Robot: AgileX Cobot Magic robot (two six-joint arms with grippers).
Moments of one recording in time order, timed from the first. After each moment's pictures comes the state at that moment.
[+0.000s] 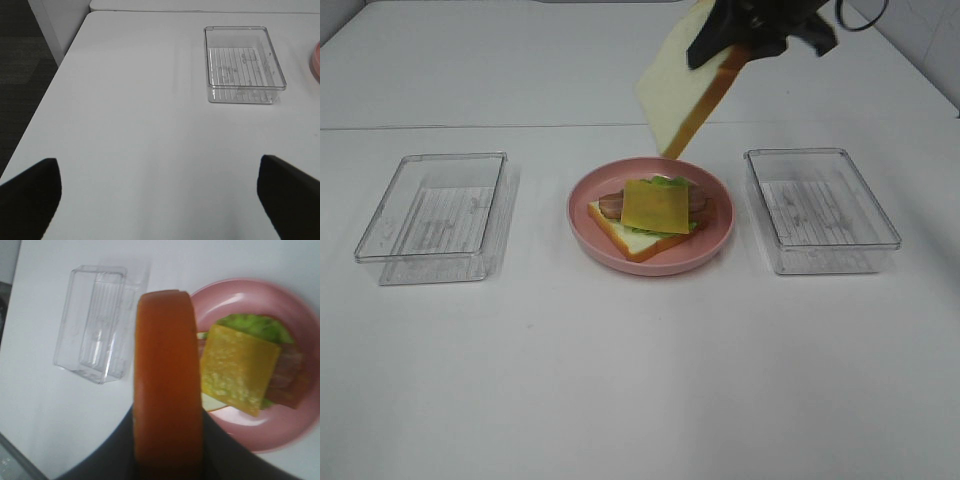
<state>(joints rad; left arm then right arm) 0.15 0.00 -0.52 0.00 1.08 -0.01 0.25 1.94 -1.68 0.62 0.95 -0.20</state>
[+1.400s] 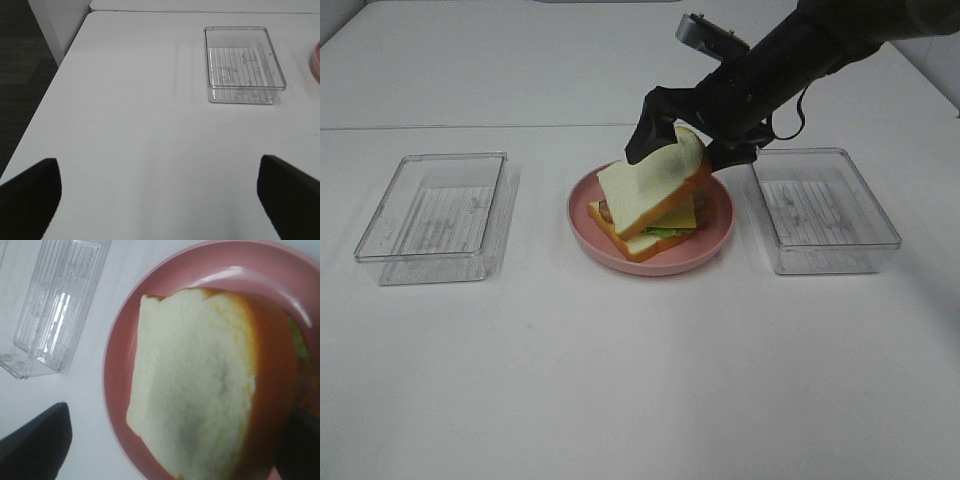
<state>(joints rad) 0.15 0.00 -0.52 0.00 1.08 -0.01 0.29 2.13 -1.59 0.66 0.77 -0.47</state>
